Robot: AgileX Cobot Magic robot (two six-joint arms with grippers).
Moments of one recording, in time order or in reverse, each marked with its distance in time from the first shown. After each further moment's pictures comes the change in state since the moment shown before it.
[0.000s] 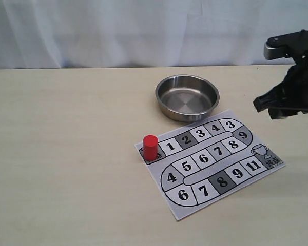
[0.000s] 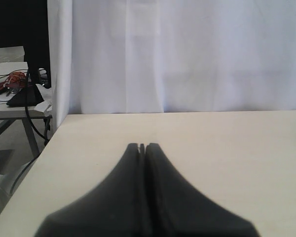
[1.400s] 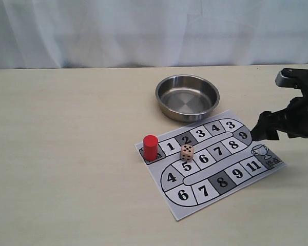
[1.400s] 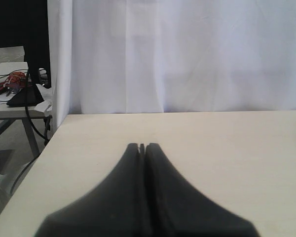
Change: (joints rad) left arm 0.000 0.000 0.000 0.000 0.000 0.000; right arm -0.235 0.145 0.170 0.594 -0.241 -0.571
